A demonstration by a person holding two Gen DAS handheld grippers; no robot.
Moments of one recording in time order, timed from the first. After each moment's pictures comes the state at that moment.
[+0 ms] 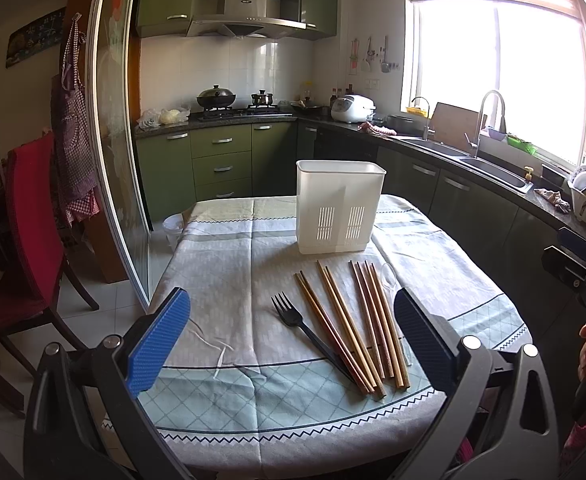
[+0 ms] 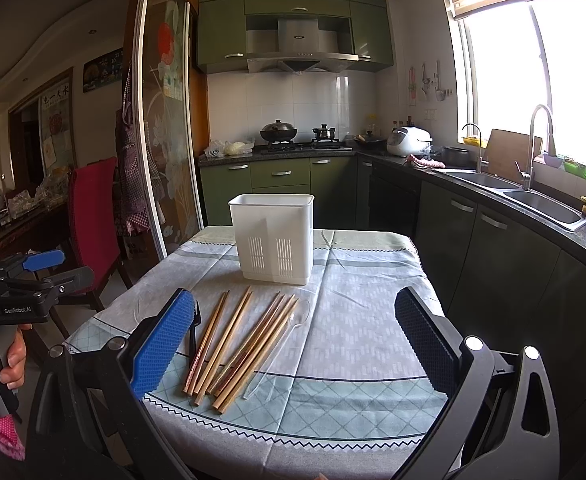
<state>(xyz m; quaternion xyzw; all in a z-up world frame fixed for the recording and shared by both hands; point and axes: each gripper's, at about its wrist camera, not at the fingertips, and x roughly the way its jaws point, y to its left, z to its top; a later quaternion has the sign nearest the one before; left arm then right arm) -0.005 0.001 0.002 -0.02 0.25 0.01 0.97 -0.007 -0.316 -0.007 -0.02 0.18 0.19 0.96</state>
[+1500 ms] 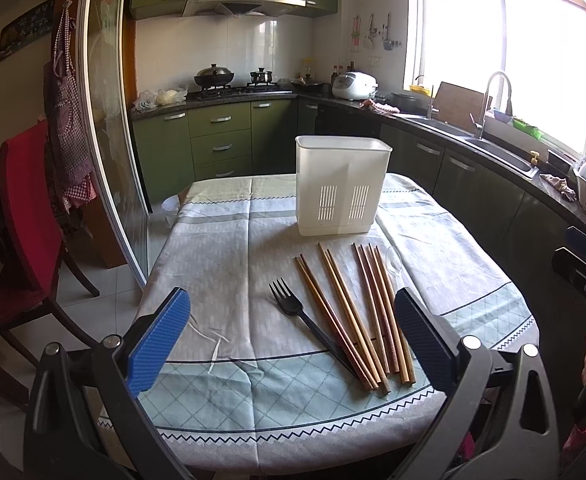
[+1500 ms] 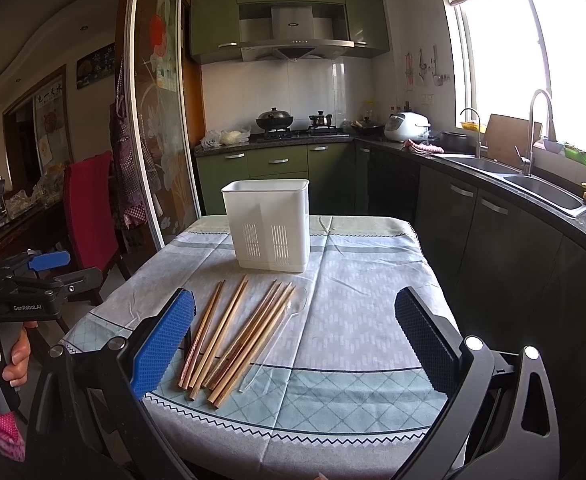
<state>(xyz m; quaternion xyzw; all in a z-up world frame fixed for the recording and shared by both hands) 0.021 -0.003 -0.021 -0.01 0.31 0.01 0.95 0.010 -0.320 -0.023 -0.01 0.22 0.18 0.96</state>
